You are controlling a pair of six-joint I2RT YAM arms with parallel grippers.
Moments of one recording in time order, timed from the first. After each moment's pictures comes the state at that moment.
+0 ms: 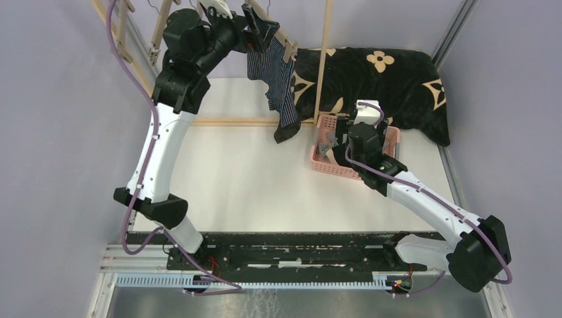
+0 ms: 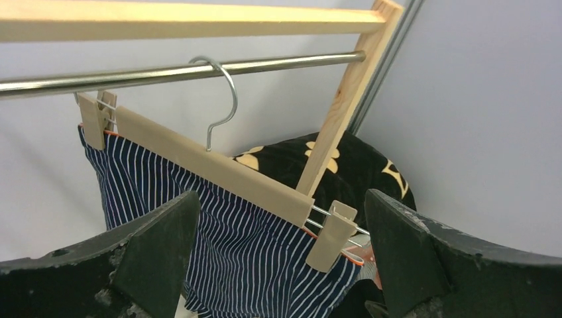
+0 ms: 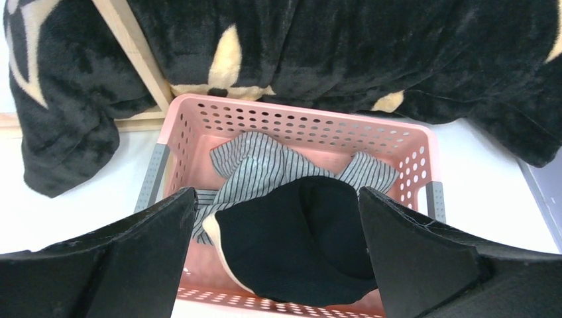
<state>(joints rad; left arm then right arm) -0.42 1.65 2.24 -0.44 0.19 -0.24 0.59 1.17 0.85 -0.04 0.72 0.19</state>
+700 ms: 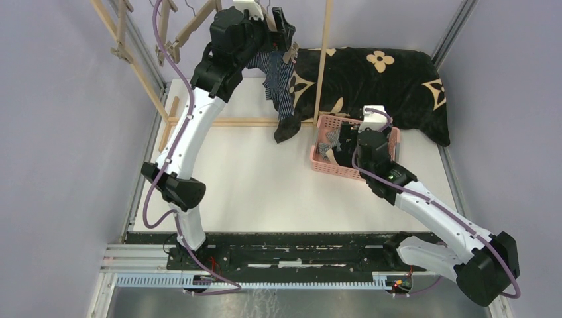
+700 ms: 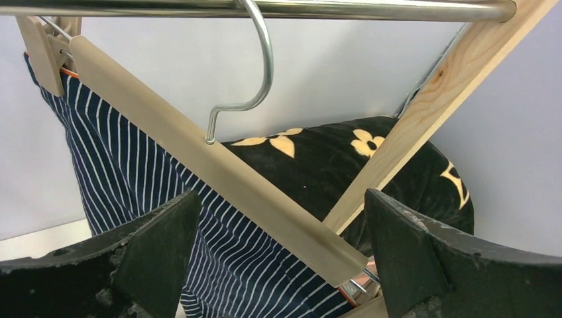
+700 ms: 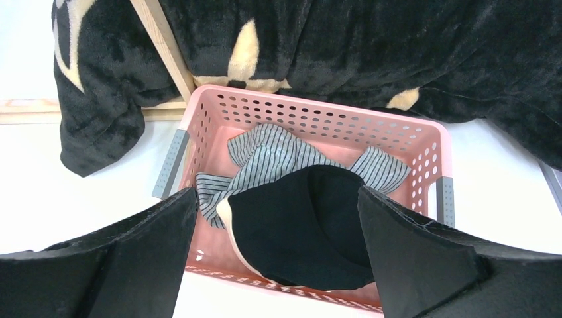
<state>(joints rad) -0.51 1.88 2.33 -0.44 -0.04 -0.22 0.59 1.05 0.79 -0.06 0.63 0.20</state>
